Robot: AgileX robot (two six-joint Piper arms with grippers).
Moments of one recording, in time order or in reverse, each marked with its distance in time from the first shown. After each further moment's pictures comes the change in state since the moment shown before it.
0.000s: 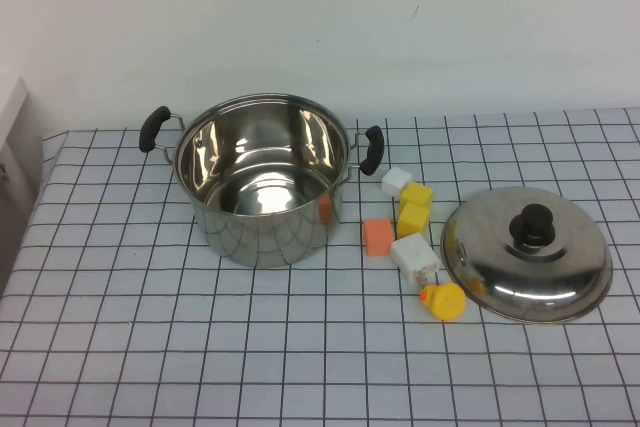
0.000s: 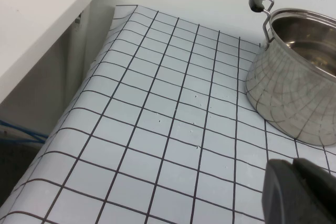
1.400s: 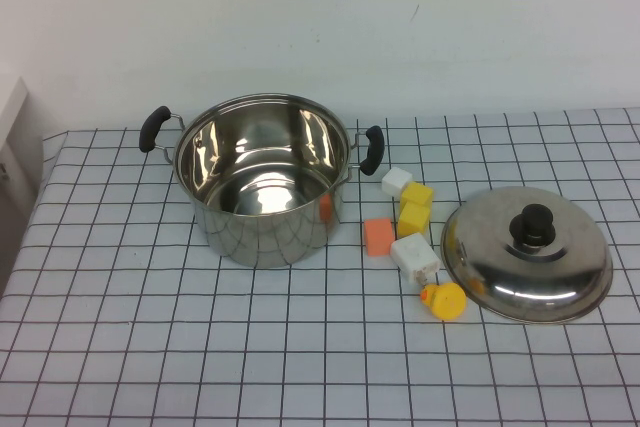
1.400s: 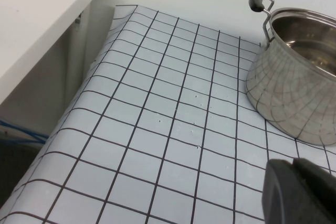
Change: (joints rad) right arm 0.000 0.000 0.008 0.922 -0.040 -0.154; left arm 0.000 0.000 0.000 0.000 0.000 0.004
